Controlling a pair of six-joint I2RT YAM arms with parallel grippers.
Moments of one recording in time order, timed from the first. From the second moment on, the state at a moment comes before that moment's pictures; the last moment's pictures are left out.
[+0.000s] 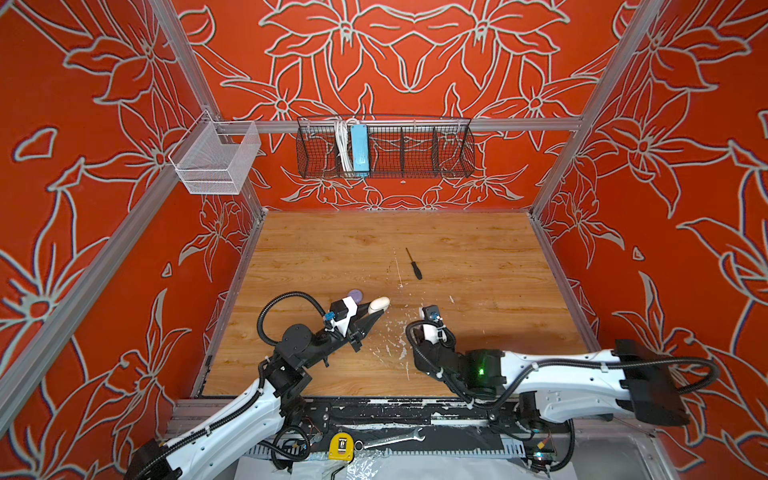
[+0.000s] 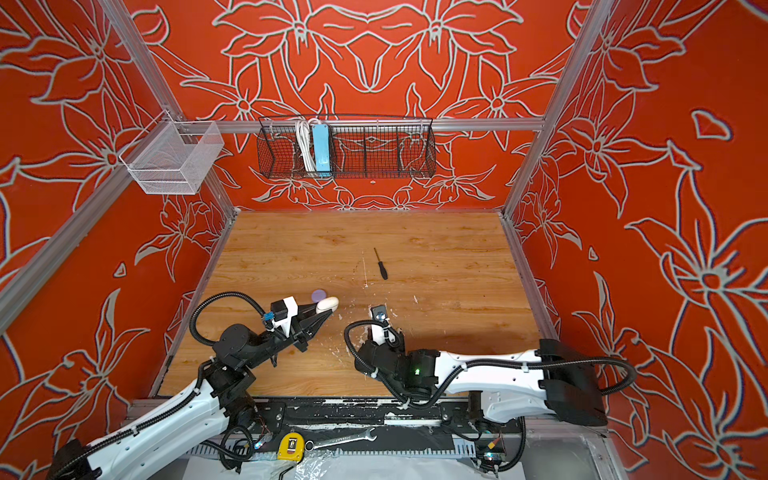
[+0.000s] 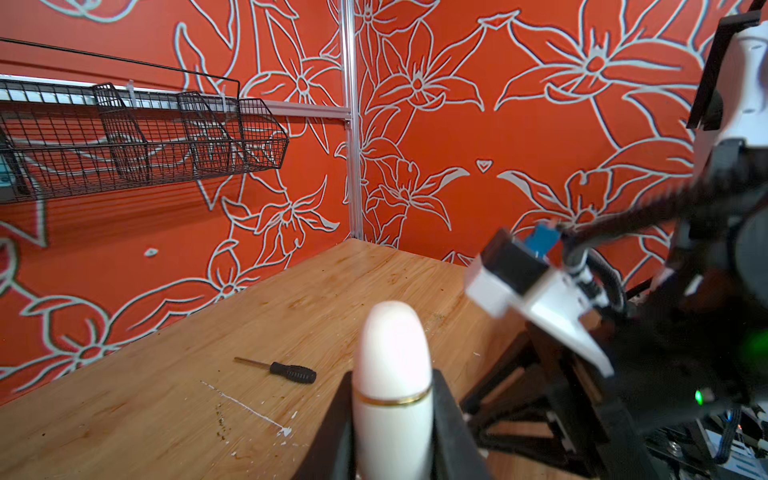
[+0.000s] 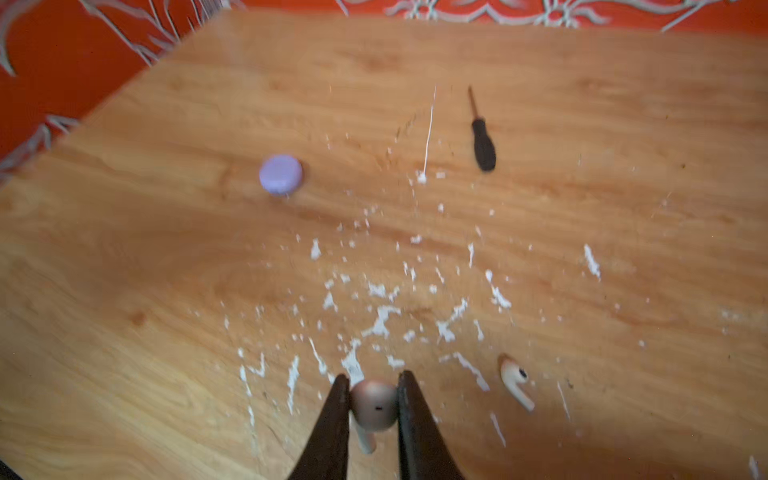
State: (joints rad) left arm -0.64 0.59 0.21 0.53 0.30 -0.02; right arm 1.35 1.26 0.66 -0.24 0.74 0.81
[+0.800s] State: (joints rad) left arm -0.64 0.57 0.21 0.53 0.28 -0.02; right arm 1.27 1.54 0.66 -0.16 0.48 0.95
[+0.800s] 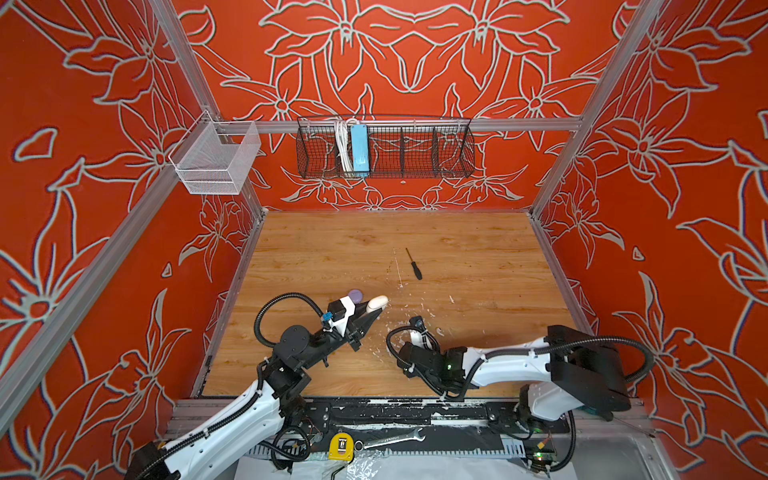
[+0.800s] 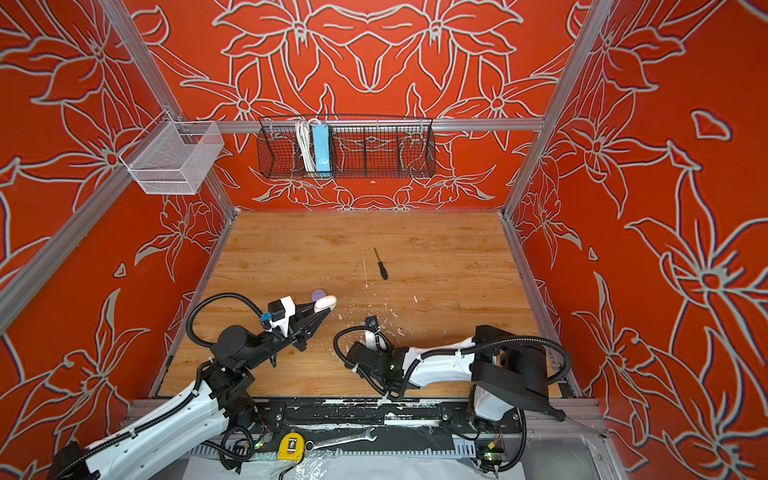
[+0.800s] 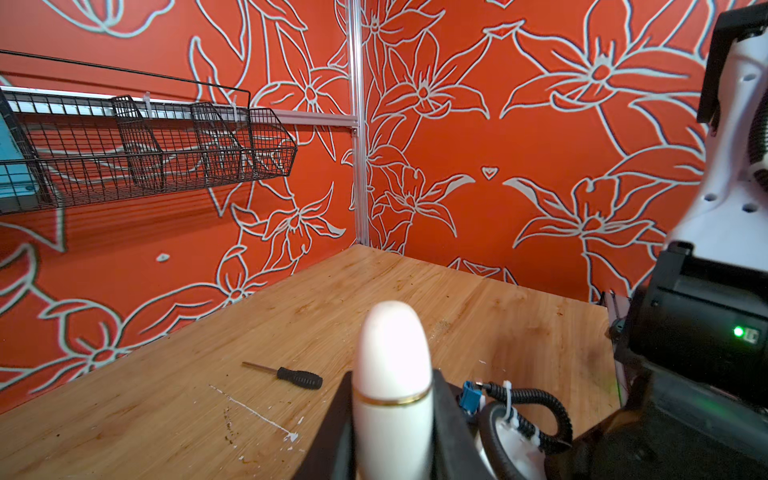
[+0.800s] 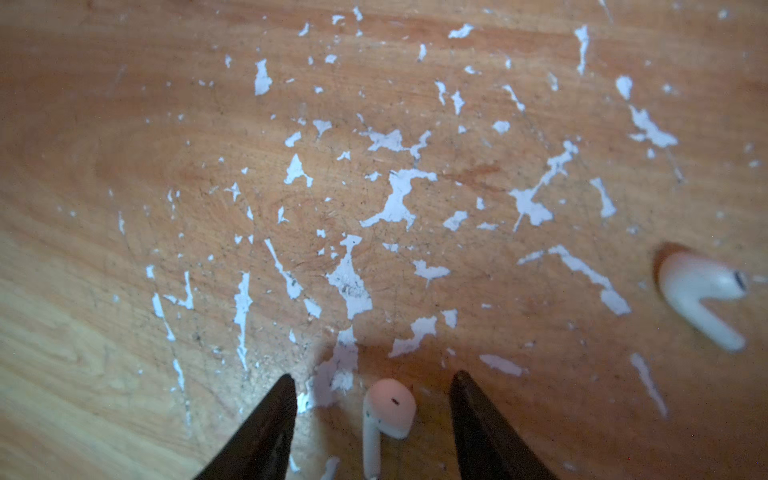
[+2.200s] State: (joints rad) left arm -0.65 0.69 0.24 0.65 0.65 0.08; right arm 1.33 0.95 0.74 -0.08 0.38 0.36
